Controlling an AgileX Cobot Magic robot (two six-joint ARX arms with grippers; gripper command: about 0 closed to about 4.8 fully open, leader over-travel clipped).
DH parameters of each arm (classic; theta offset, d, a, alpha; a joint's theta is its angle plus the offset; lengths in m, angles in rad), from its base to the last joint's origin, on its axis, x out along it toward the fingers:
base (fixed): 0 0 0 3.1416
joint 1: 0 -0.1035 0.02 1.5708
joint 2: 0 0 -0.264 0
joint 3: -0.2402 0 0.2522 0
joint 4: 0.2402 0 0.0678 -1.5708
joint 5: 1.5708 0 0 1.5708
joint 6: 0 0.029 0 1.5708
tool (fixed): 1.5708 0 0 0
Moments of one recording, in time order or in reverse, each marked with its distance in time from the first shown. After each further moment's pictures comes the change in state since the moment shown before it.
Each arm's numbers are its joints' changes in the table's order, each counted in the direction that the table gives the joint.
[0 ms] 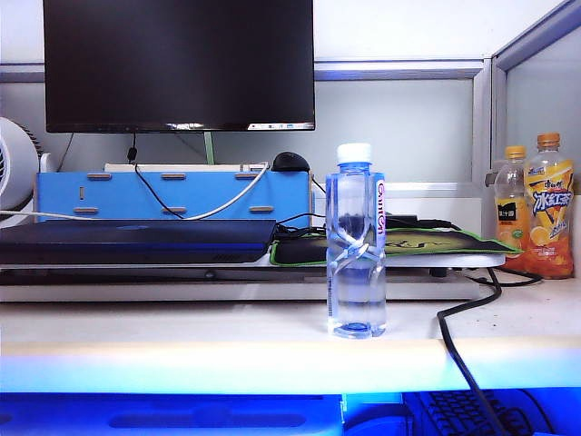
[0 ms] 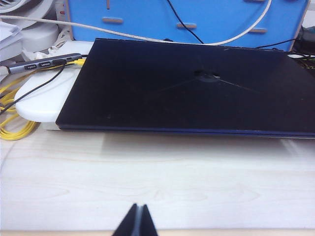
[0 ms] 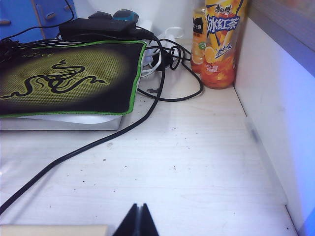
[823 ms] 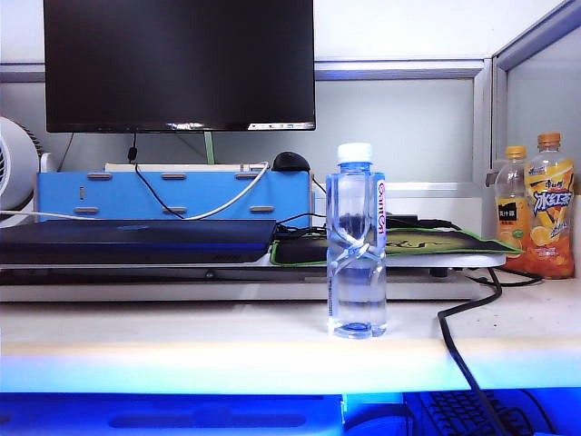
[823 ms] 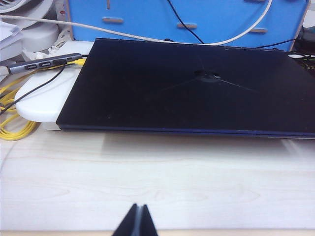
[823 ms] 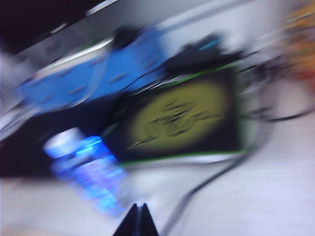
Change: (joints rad) left arm 0.000 0.000 0.000 0.000 0.000 0.000; right arm 0.000 0.182 -0.217 -0.037 -0.305 0.351
